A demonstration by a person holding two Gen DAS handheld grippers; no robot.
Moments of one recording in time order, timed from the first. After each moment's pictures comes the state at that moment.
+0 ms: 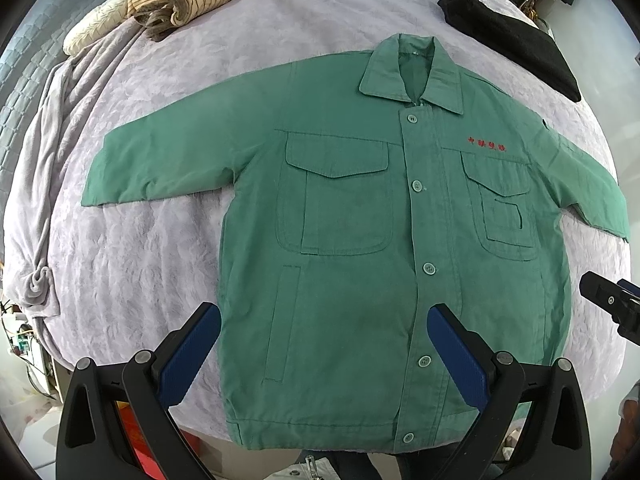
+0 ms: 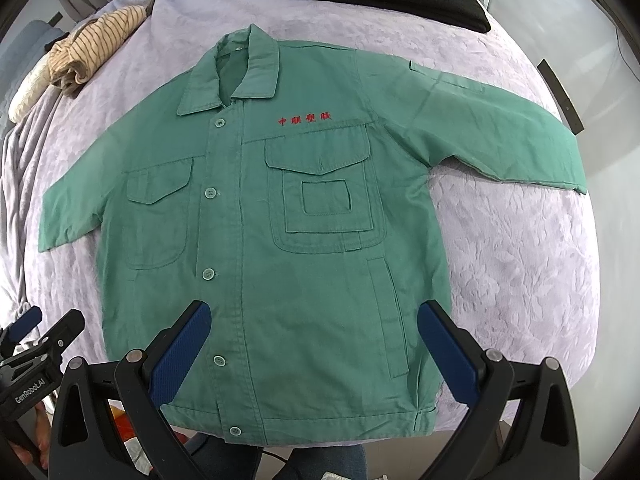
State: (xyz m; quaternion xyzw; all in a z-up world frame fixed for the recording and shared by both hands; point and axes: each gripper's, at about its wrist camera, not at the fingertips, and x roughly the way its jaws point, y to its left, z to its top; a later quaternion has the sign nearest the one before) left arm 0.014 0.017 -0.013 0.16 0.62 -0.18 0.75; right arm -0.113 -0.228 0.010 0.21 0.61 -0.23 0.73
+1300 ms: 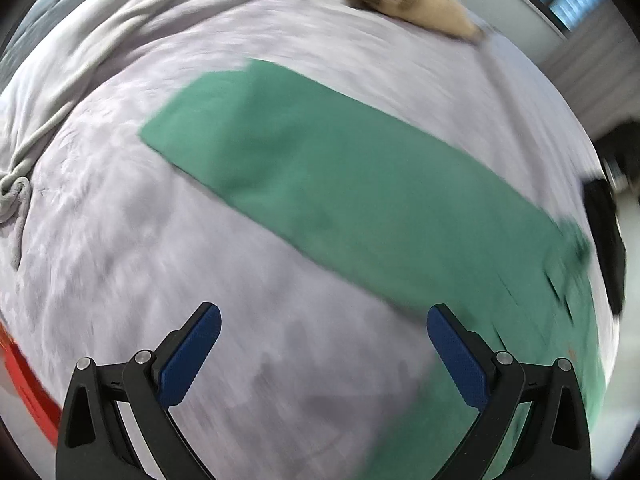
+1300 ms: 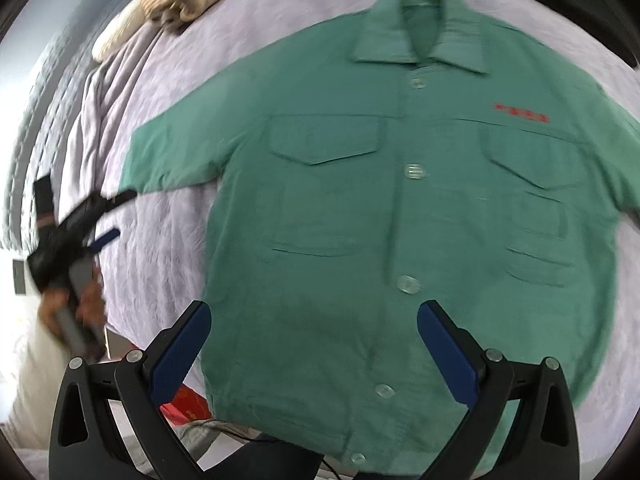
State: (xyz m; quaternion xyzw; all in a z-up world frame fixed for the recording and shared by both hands) left arm 0.217 0.250 -0.122 -0.11 0.59 -0.04 0.80; right arm 0.005 -0.108 -0.057 0.23 0.64 -0.02 0.74
